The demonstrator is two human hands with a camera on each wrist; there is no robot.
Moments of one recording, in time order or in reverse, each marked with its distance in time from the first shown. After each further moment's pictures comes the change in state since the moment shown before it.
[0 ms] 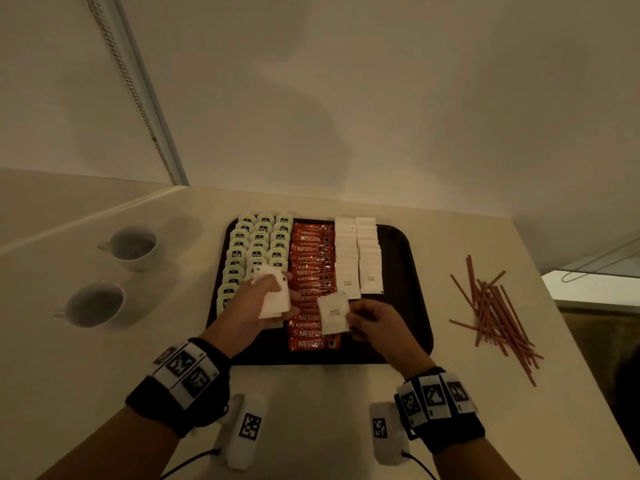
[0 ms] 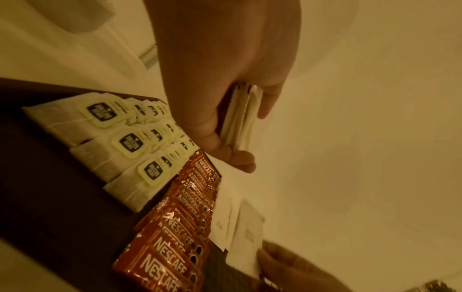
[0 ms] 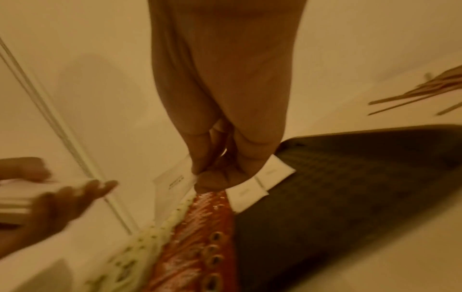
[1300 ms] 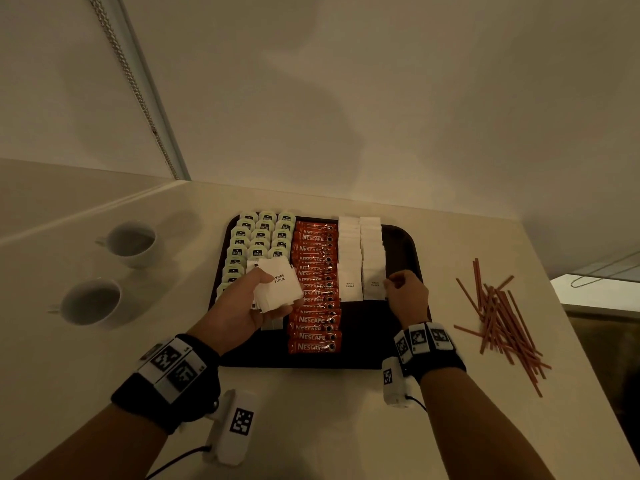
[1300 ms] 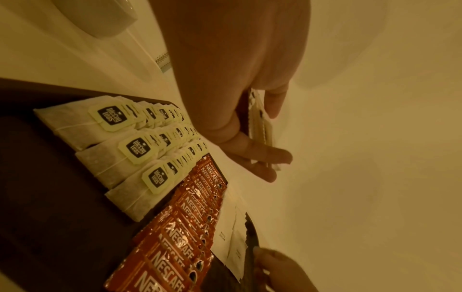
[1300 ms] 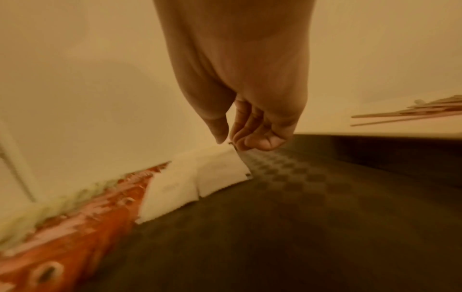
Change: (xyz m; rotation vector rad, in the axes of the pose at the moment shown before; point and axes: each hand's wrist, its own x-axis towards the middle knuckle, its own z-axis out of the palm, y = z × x) left_hand -0.002 0.014 -0.002 -0.317 0.006 -0.102; right_hand 0.092 0.029 -0.048 -0.474 0.565 -0.052
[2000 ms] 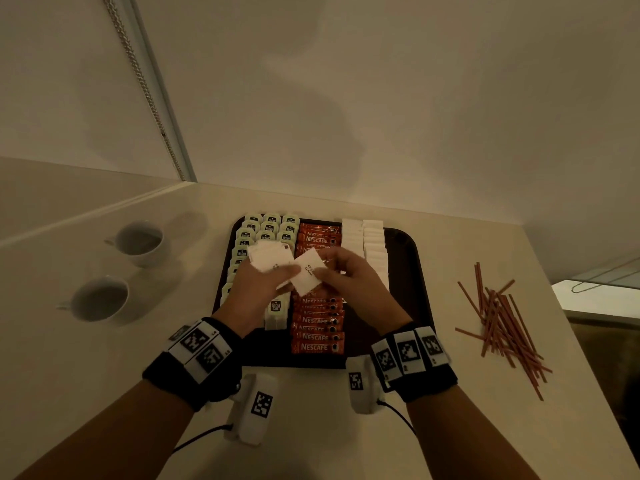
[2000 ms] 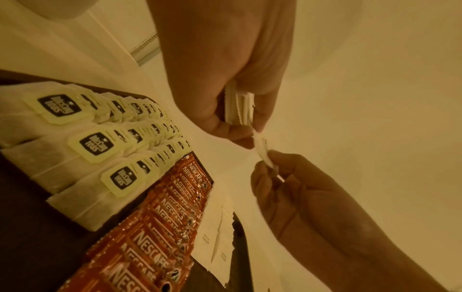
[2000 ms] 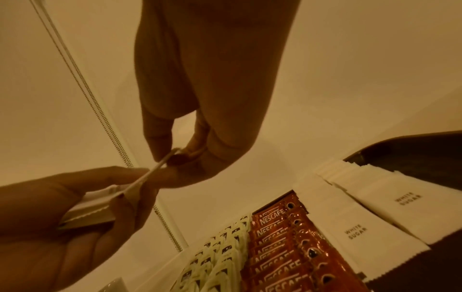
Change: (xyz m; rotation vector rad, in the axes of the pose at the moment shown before) left_hand 0.021 -0.001 0.010 0.286 0.131 0.381; right_hand -0.065 -0.112 -0.008 0.667 -0.651 -0.234
